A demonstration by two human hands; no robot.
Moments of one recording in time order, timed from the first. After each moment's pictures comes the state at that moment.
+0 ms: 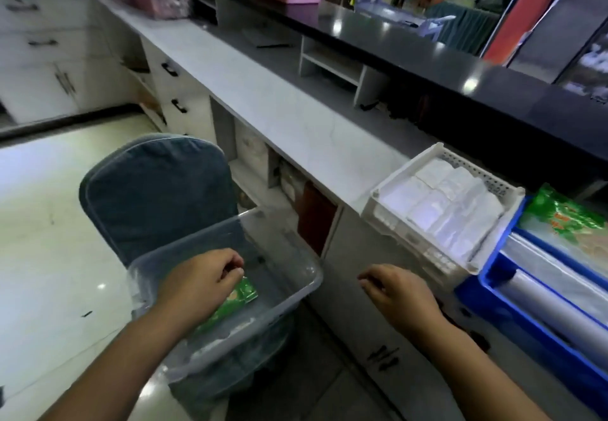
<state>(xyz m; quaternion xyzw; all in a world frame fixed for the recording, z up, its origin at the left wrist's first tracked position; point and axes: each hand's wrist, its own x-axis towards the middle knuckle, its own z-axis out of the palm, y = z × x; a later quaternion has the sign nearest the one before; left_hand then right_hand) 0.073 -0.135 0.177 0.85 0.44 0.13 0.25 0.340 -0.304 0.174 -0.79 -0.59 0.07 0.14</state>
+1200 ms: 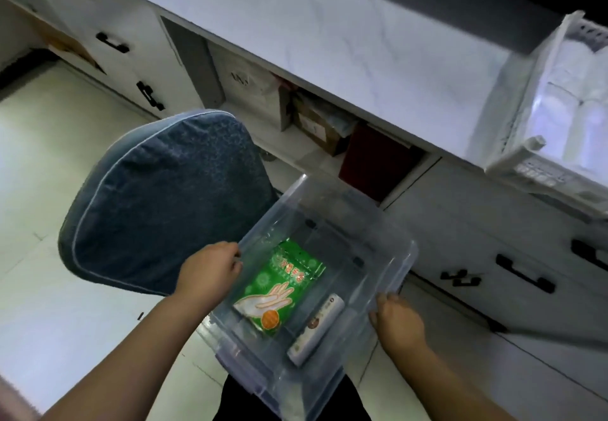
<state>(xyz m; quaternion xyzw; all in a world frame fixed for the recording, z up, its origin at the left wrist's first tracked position) 0.031 0.159 0.014 0.91 0.36 -0.12 0.18 0.192 -0.128 -0.046 -0.91 -0.31 0.28 -0.05</state>
